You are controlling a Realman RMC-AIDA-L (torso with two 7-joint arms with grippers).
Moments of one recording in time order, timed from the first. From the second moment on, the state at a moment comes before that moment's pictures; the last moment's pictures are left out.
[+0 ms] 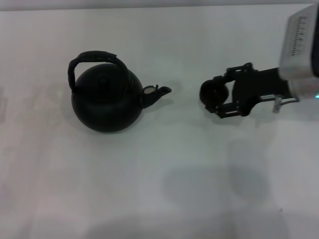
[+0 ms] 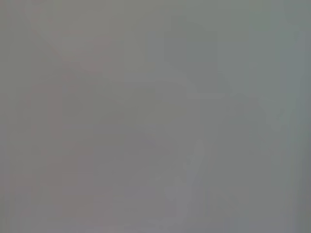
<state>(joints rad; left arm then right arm) -0.19 -2.08 0.67 0.01 0.73 1.60 -0.42 0.42 2.01 1.69 1.03 -2.00 1.14 -1.53</state>
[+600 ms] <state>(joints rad) -0.19 -2.08 0.67 0.01 0.73 1.61 -0.42 0.44 2.01 1.51 1.02 -2.03 1.00 -1.48</state>
